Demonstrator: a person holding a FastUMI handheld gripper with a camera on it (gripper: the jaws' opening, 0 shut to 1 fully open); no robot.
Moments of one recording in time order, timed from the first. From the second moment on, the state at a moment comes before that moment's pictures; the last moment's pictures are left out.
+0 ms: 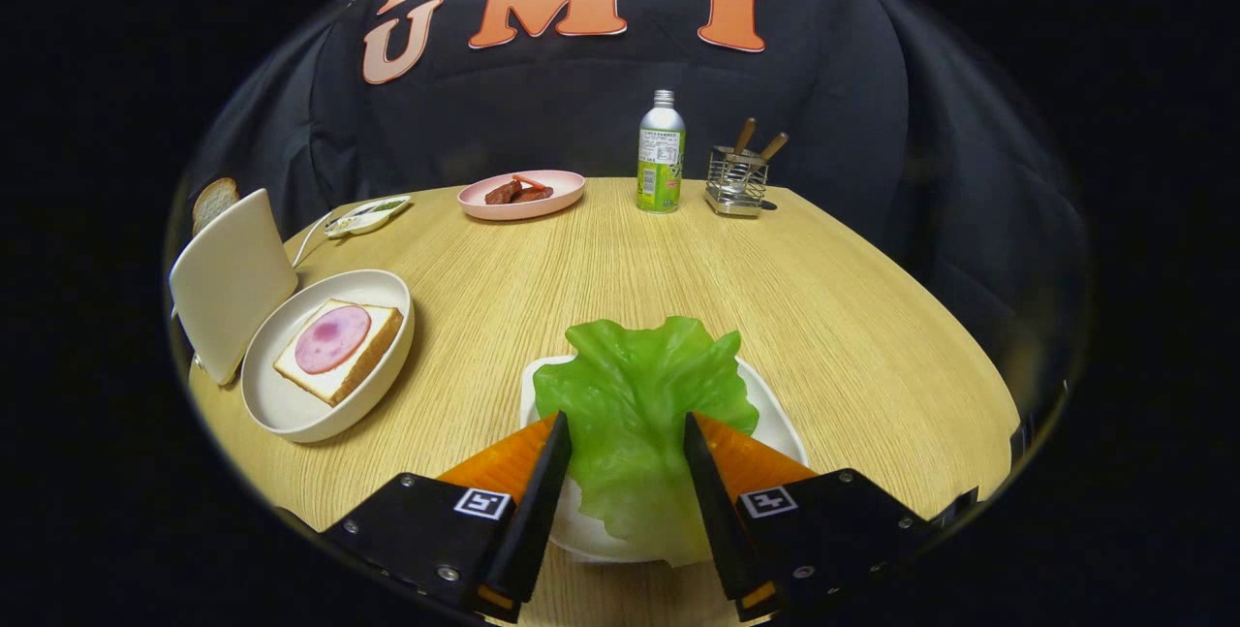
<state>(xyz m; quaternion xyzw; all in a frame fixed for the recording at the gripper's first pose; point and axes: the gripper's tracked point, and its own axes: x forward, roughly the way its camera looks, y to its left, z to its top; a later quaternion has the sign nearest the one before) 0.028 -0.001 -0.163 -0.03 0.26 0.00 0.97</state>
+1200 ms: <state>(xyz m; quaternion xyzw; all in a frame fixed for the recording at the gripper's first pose) 0.030 0.083 -0.083 -0.04 0.19 0.07 0.98</state>
